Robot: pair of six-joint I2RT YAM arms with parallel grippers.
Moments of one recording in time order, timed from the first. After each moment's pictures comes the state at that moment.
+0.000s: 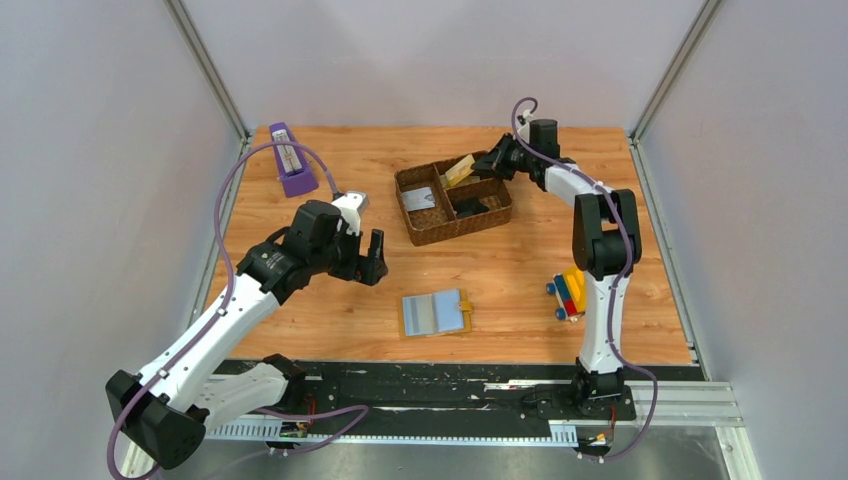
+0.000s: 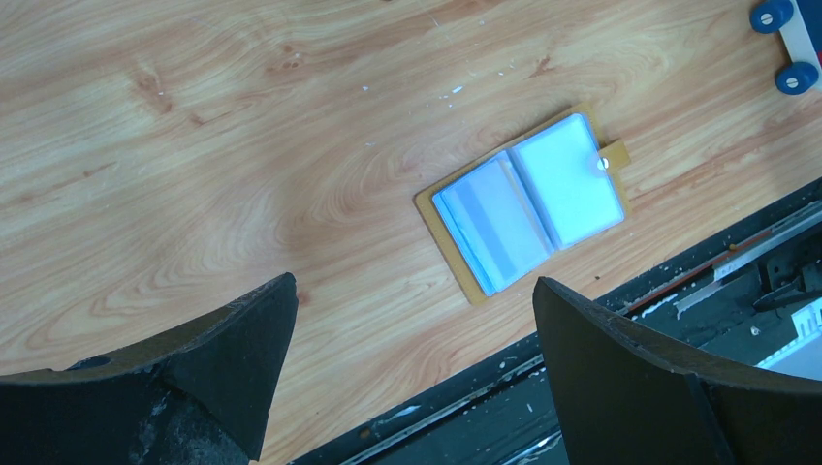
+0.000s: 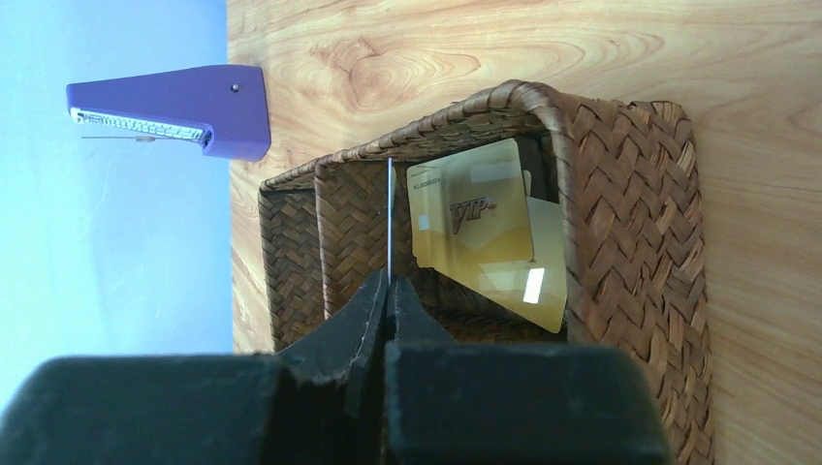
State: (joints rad) left arm -0.56 1.00 0.98 -0.73 0.09 -0.27; right arm 0.13 2.24 1.68 0.01 -0.66 0.73
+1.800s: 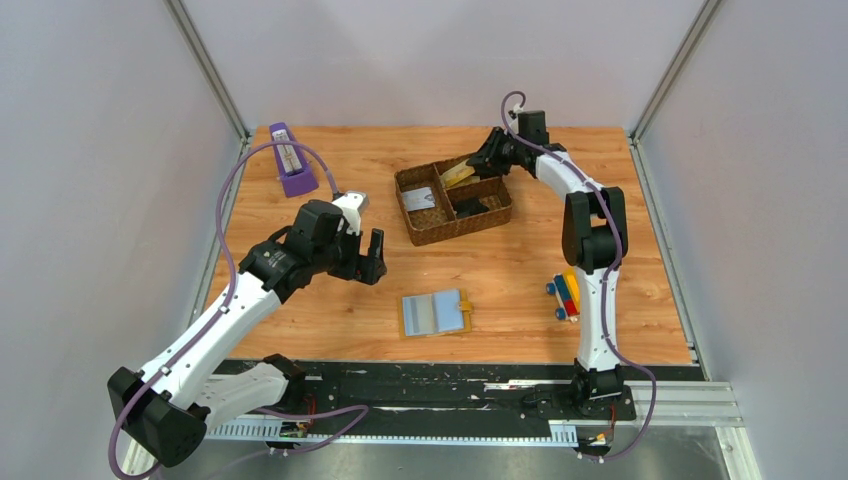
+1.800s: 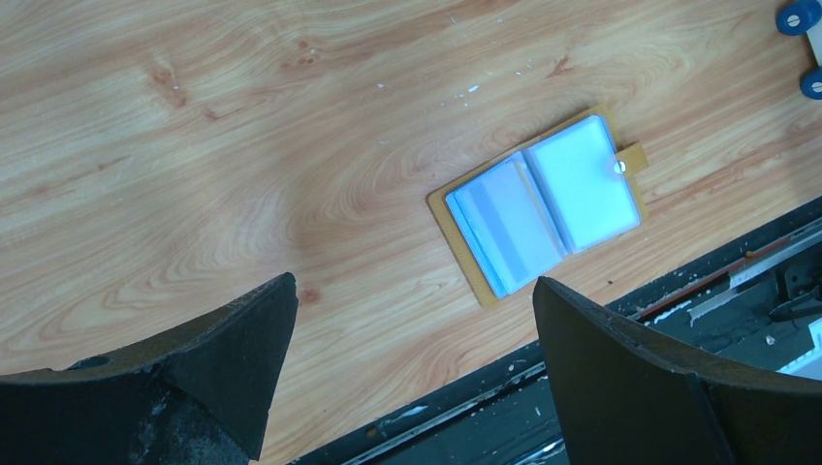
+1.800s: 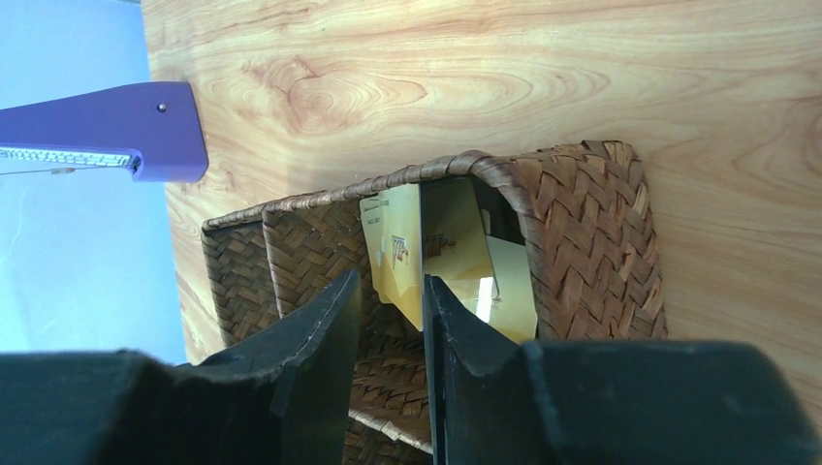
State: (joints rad) left arm -0.56 1.02 0.98 -0.74 0.06 -0.27; right arm 0.17 2.36 1.92 -0.23 -0.55 0.66
